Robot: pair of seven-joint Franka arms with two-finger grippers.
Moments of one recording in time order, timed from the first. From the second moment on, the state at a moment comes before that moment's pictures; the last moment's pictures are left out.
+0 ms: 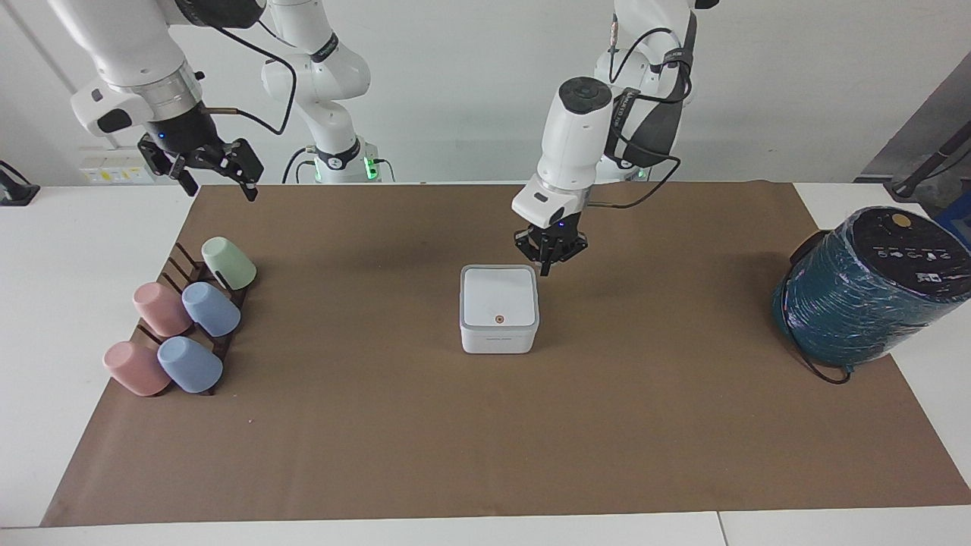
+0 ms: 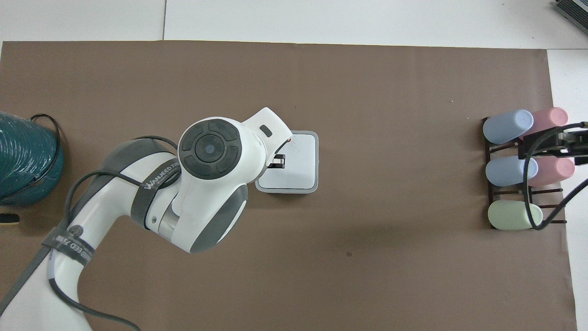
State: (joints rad) left arm -0.55 0.12 -0.01 -1.82 0.01 2.08 -0.51; right arm 0.09 -0.03 -0.11 -1.56 -0.02 1.51 0.11
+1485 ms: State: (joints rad) left arm -0.04 -0.05 0.00 -1.66 0.01 1.80 0.06; right arm 0.09 -0.03 -0.11 -1.56 -0.02 1.51 0.11
